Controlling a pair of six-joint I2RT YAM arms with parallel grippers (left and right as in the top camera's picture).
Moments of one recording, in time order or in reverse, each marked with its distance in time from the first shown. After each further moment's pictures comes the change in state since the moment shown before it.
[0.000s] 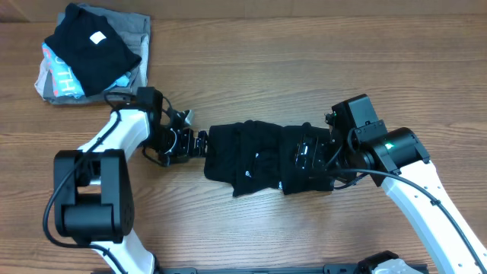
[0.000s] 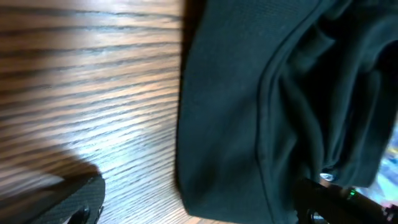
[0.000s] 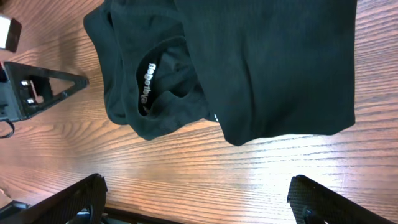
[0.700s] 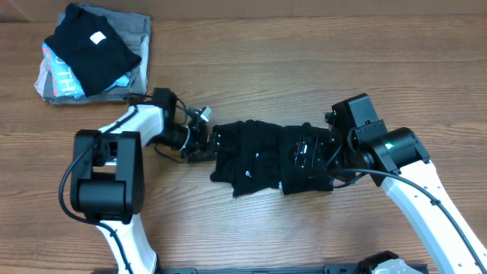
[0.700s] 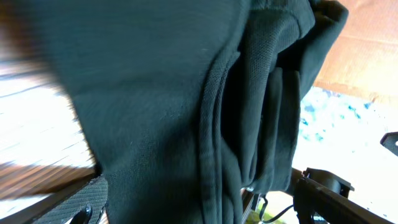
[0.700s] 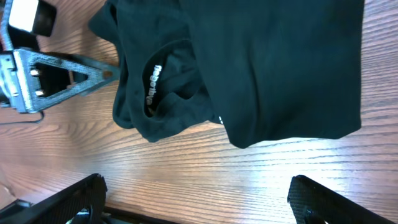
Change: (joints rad) left arm -0.072 0.154 0.050 0.043 0.325 0.024; right arm 0.000 0.000 0.000 0.015 -0.010 0.000
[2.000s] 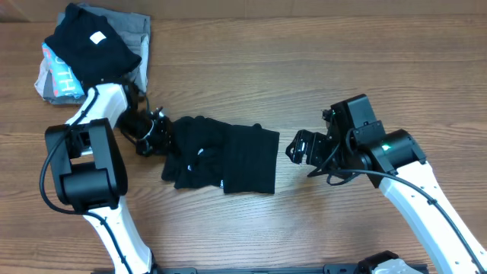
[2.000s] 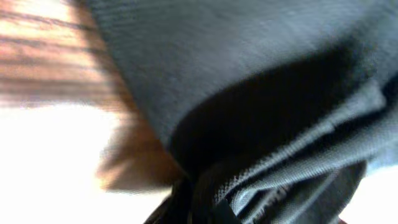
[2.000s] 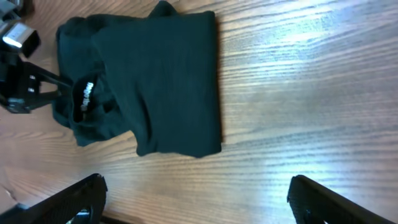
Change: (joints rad) left arm 0.211 0.083 0.307 -0.457 -0.438 -0.114; right arm 0.001 0.000 -0.059 0.124 -0.004 -0.005
